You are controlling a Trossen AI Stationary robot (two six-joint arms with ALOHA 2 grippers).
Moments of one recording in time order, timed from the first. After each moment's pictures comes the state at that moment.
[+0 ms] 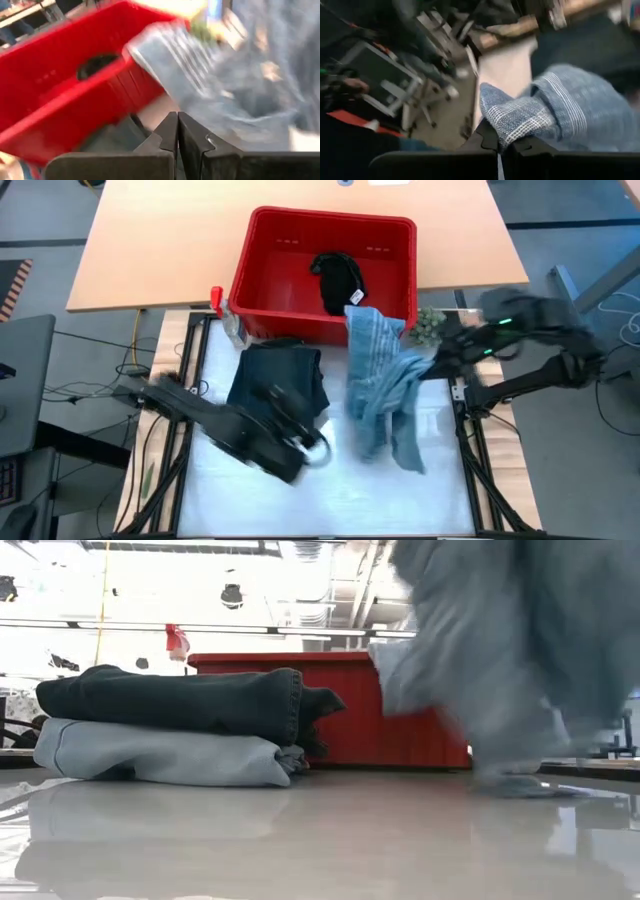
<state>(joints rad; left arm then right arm) -0.48 1.92 2.20 -1.40 -1.10 -0.91 -0.05 1.06 1.68 -1.10 -0.37 0.39</state>
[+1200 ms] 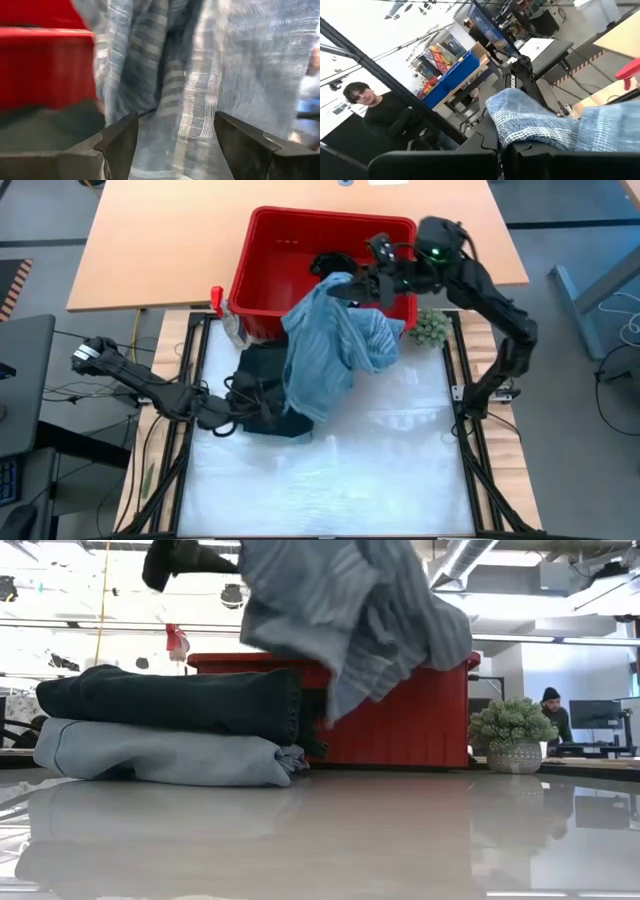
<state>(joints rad) -0.41 1.11 0.76 0.12 -0.91 -0.57 -0.31 1.63 2.21 -0.58 -0.50 0.71</state>
